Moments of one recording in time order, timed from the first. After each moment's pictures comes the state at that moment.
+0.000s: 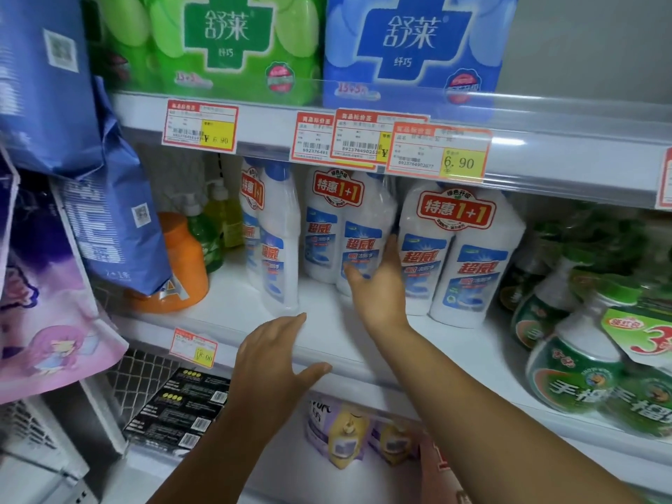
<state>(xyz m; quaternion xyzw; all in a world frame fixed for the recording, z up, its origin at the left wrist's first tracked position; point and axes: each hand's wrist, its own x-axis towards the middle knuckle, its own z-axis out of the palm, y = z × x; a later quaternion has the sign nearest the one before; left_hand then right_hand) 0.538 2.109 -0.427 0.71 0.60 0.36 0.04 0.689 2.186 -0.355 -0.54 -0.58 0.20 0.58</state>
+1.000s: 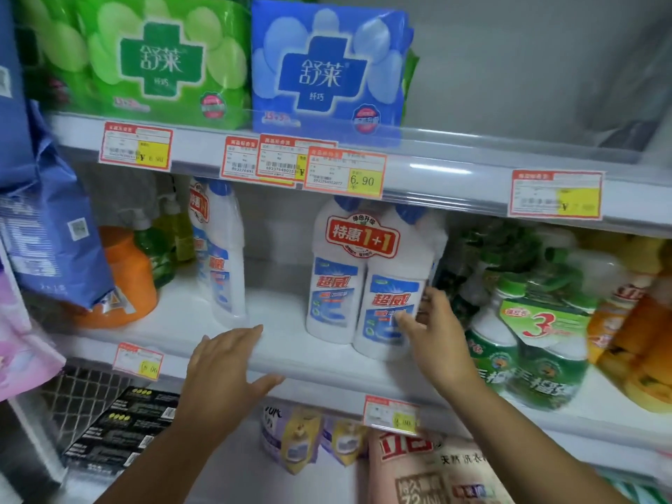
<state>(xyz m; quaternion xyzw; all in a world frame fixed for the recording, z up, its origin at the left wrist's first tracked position) 0.549 2.104 -0.424 0.72 0.61 0.32 0.00 0.830 2.101 -0.359 -0.60 -0.57 0.22 0.52</state>
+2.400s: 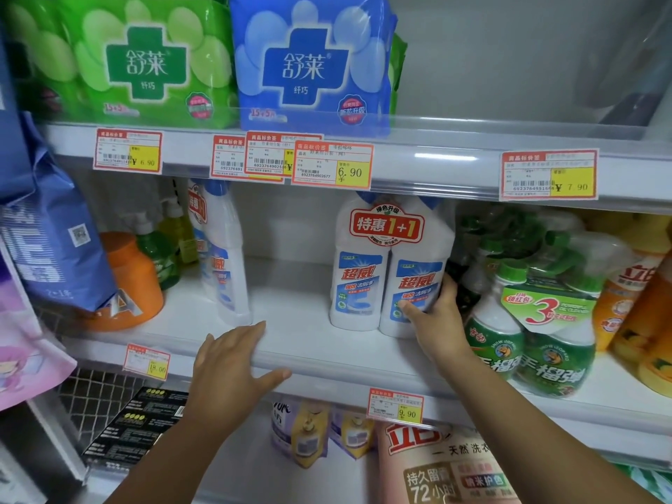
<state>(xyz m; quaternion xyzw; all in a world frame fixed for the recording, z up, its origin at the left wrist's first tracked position) 0.553 2.103 -0.423 0.72 0.61 0.32 0.01 0.842 2.129 -0.373 -0.56 -0.49 0.29 0.60</state>
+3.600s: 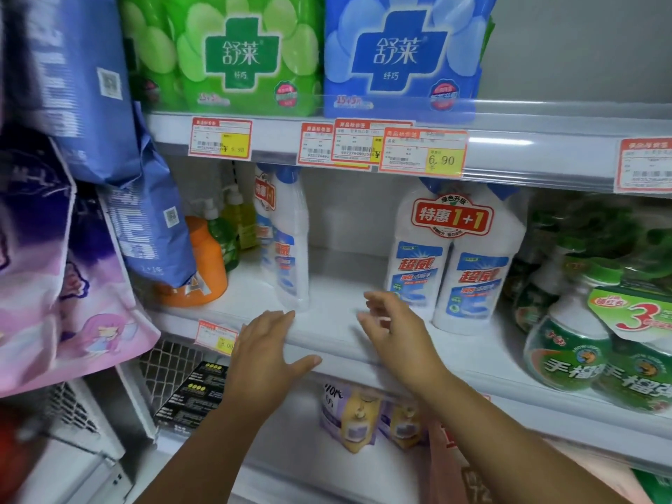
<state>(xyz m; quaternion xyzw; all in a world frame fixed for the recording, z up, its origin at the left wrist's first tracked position) 0.517 2.099 -0.428 0.69 0.63 0.35 0.01 0.723 2.105 -0.382 -0.54 -0.69 0.23 0.42</state>
